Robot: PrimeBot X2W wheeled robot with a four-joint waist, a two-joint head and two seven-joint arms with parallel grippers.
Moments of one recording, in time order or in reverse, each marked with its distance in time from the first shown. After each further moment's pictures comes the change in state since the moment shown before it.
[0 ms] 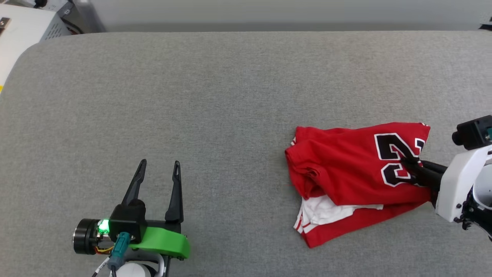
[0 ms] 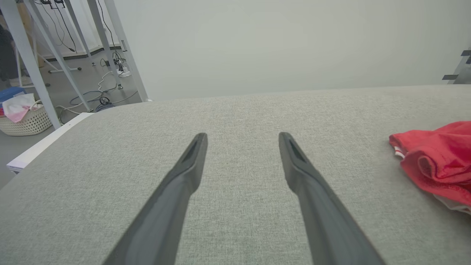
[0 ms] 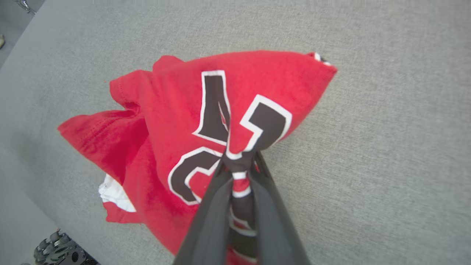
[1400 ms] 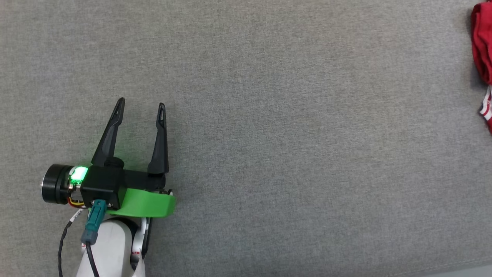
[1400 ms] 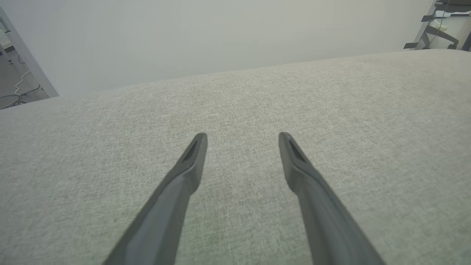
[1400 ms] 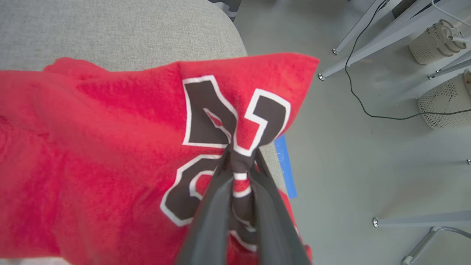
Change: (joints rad) left arm -0.160 0.076 0.005 -0.129 0.018 -0.022 0.000; right arm -0.456 -0.191 -0.248 0.598 -0.360 0.000 -0.286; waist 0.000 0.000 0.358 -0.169
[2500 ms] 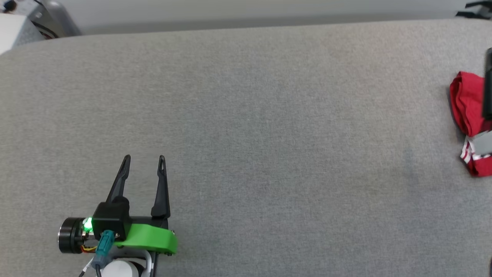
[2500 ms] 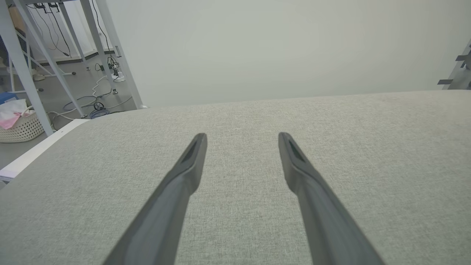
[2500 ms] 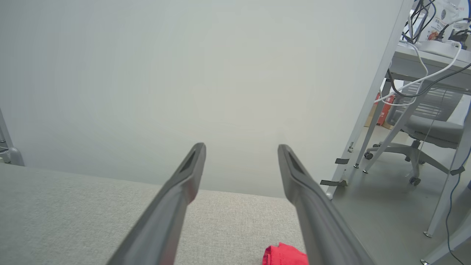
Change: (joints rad) left arm 0.152 -0.050 0.032 0.105 -0.043 0.026 0.000; right arm 0.301 0.435 -0.153 -0.387 -0.288 0.000 -0.513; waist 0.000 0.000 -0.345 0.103
